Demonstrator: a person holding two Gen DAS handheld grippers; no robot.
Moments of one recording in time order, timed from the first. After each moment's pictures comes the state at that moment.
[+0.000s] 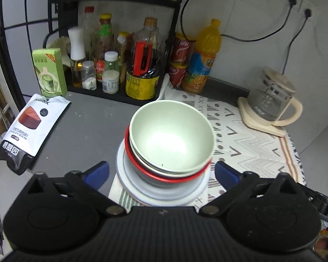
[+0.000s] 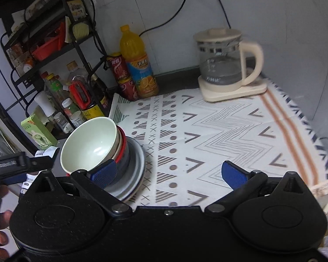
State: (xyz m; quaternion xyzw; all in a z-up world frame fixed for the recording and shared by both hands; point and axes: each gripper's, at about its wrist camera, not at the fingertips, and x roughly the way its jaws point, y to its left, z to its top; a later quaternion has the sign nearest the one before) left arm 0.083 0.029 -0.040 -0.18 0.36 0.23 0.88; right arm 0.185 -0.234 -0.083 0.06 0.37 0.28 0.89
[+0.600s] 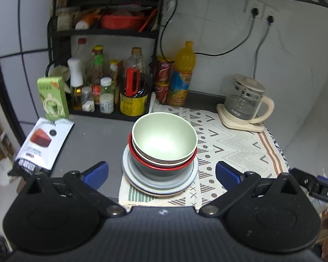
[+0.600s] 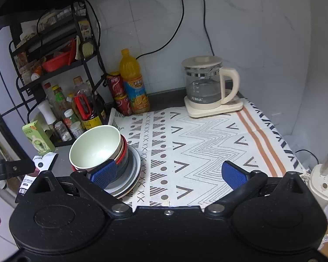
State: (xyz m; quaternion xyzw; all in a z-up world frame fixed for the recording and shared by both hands) left arm 0.004 0.006 0.003 -0.12 0.32 0.18 0.92; right arm 0.108 -0.261 -0.045 0.06 0.31 0.23 0.92
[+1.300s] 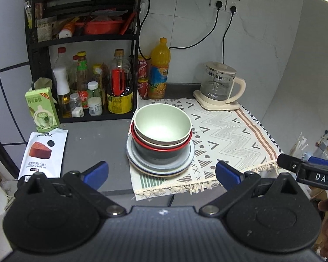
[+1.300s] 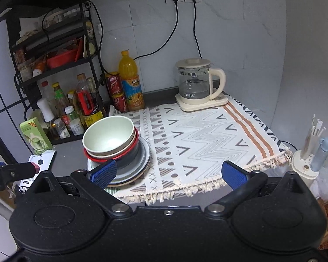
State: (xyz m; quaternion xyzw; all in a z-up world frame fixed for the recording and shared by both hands) left arm -0.066 0.054 0.010 -0.07 0.33 0.07 0.94; right arm 0.002 -0.208 -0.032 0.05 0.30 0.15 0.94
